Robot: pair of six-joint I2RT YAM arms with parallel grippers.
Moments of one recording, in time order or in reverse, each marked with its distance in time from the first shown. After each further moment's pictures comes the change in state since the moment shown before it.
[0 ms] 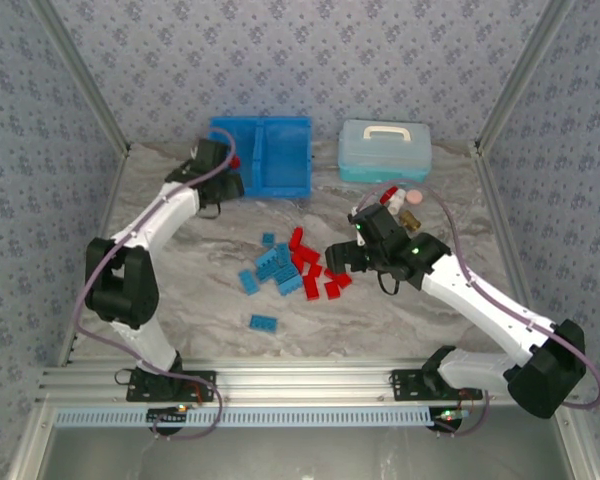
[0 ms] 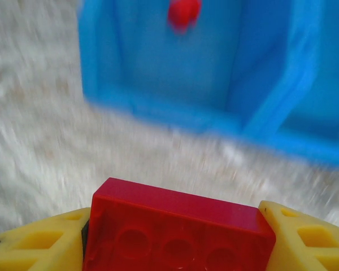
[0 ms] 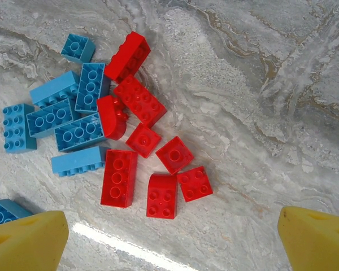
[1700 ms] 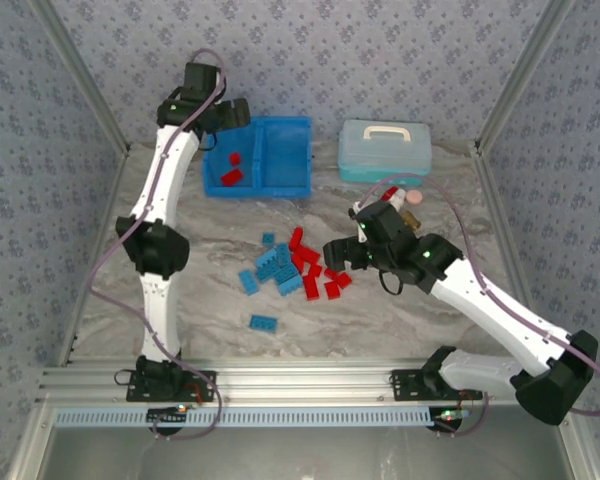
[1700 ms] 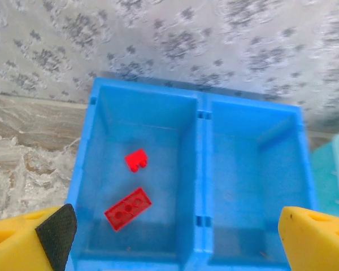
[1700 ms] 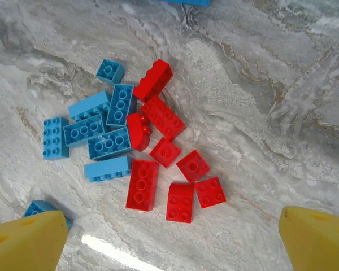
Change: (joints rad) left arm 0.038 0.428 0.994 -0.386 0.103 0.174; right arm 0.042 -0.068 0.064 -0.036 0.022 0.011
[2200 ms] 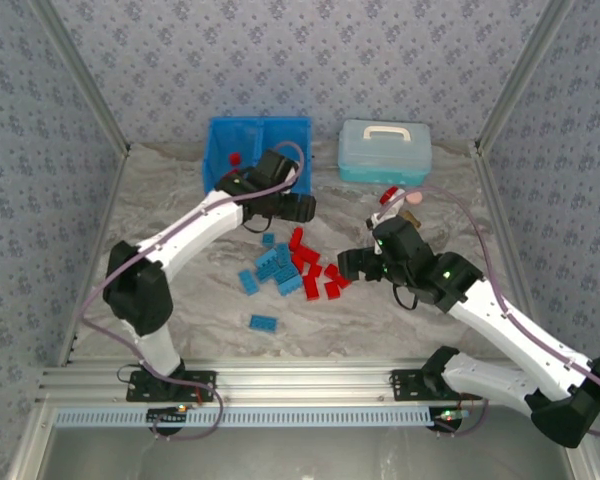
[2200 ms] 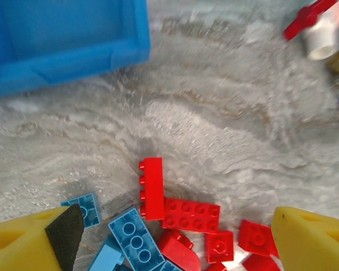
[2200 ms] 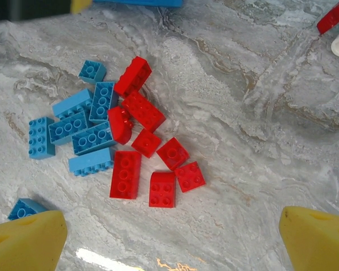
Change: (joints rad) left arm -0.401 -0.402 -0.924 0.288 0.053 -0.047; right arm 0.000 -0.148 -0.112 -0.016 0.050 0.040
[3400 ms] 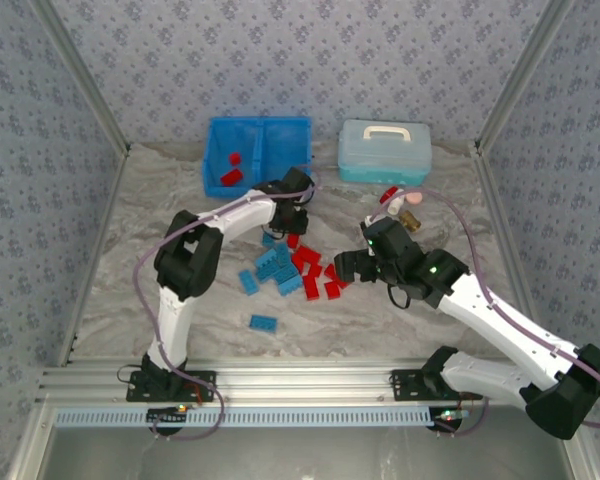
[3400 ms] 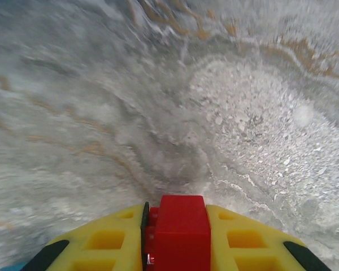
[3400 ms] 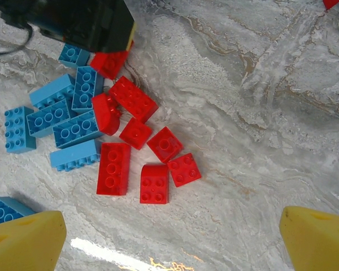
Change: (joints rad) left arm 0.032 0.343 0.103 0.016 -0.026 -0.058; right arm 0.000 0.061 -0.026 0.023 0.004 0.011
